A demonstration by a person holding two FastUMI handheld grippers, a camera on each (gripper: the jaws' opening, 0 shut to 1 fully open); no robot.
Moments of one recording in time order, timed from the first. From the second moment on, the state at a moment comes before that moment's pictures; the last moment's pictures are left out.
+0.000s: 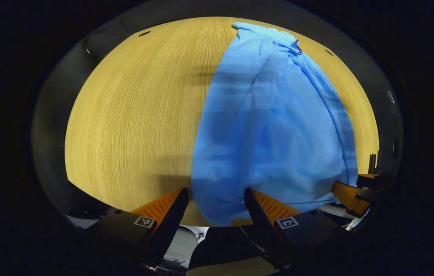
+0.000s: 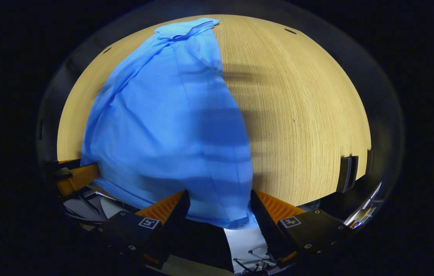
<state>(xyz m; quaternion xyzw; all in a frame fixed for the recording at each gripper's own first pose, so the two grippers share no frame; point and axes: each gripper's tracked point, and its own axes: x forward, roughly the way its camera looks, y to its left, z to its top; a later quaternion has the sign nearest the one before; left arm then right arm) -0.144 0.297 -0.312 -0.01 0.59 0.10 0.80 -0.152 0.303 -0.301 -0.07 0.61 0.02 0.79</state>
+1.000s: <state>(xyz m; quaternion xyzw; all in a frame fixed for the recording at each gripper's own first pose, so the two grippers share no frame) -0.110 0.273 -0.283 -0.04 0.54 0.07 0.84 -0.129 0.315 -0.274 -0.04 0.57 0.05 0.82</state>
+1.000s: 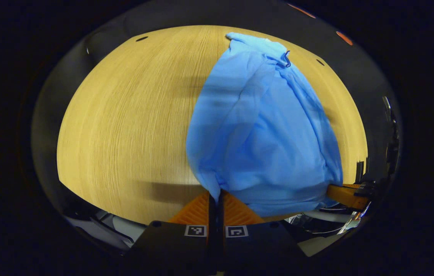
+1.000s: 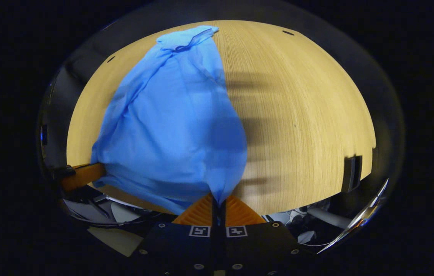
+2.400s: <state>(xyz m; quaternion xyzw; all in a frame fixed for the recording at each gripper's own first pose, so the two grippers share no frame) 0.294 0.347 -0.109 0.00 0.34 0.09 0.94 0.270 0.384 -0.112 -0.07 0.34 0.12 0.93</state>
